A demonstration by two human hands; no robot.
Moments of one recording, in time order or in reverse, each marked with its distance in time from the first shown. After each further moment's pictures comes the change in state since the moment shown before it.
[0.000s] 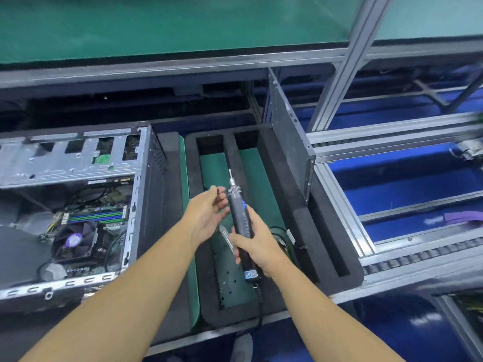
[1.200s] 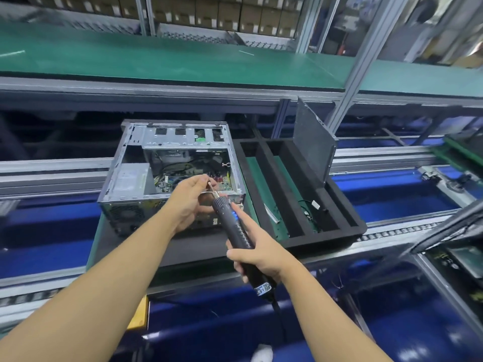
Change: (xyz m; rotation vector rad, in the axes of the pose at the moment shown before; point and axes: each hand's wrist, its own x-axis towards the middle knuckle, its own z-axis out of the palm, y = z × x) left_hand -0.225 0.073 -0.245 0.192 -0.294 0.336; right_hand -0.202 -0.029 0.254 -0.172 -0.248 -0.011
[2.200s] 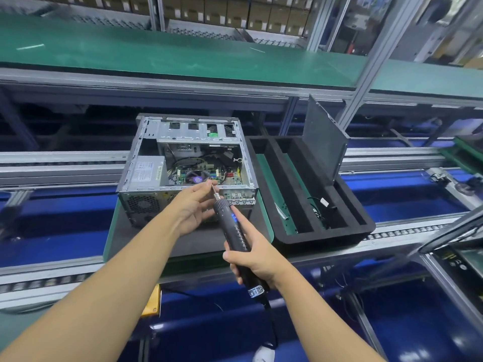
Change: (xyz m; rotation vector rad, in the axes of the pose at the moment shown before) left_hand -0.021 -0.014 -0.035 -0.205 -0.031 -0.185; right_hand 0.001 0.012 0.043 0.008 0.048 0.018
